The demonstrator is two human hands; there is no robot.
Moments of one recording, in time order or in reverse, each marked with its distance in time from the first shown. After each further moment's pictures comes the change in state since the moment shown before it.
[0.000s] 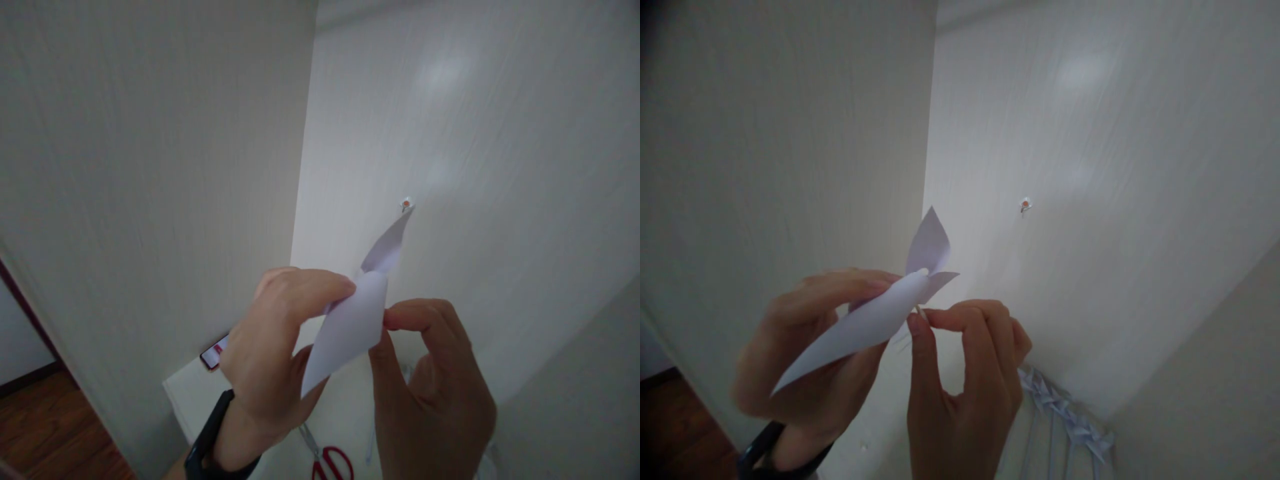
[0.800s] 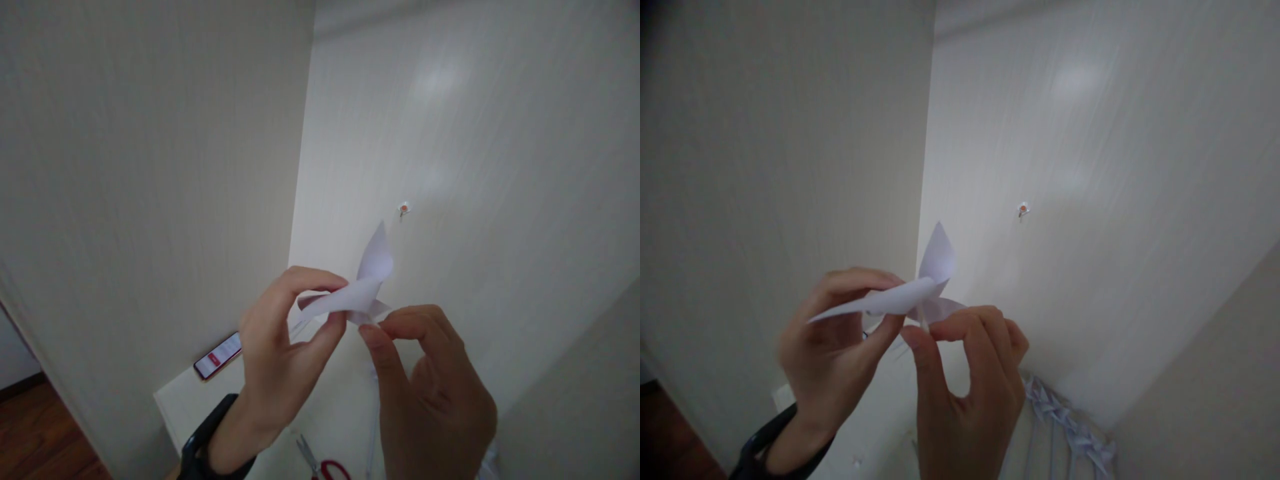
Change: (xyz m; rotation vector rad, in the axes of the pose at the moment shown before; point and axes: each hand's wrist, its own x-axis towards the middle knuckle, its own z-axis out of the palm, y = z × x) left_hand -0.004 -0.008 0.010 -0.098 0.015 -0.169; right_hand -0.003 0.013 0.002 0.062 -0.017 -0.005
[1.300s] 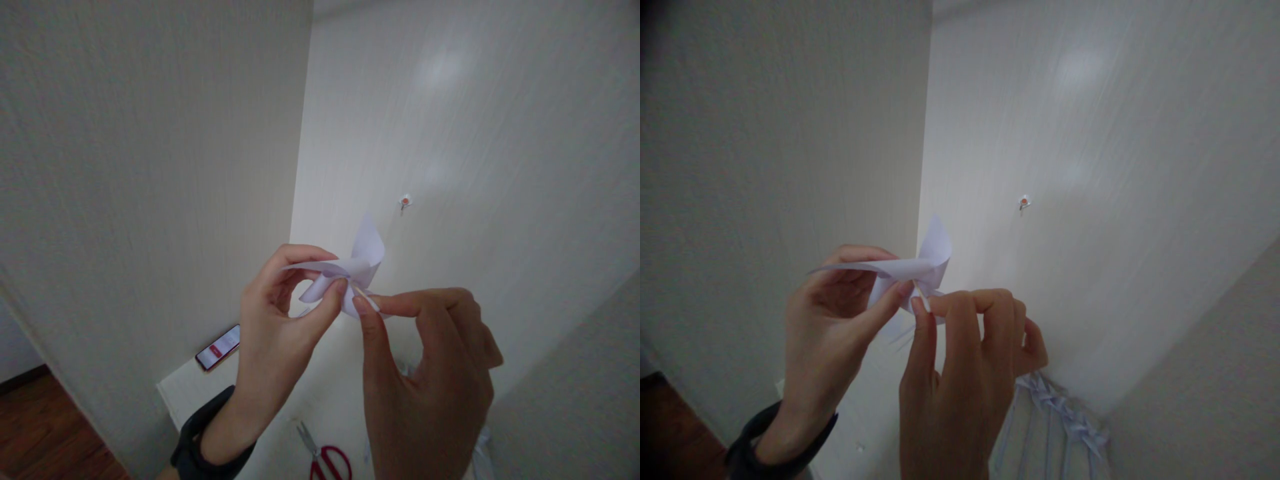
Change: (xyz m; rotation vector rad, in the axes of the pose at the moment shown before) left_hand 0.007 0.004 0.004 -0.190 -0.012 -0.277; right_hand 0.007 -0.010 0.004 -0.368 0.045 -0.114
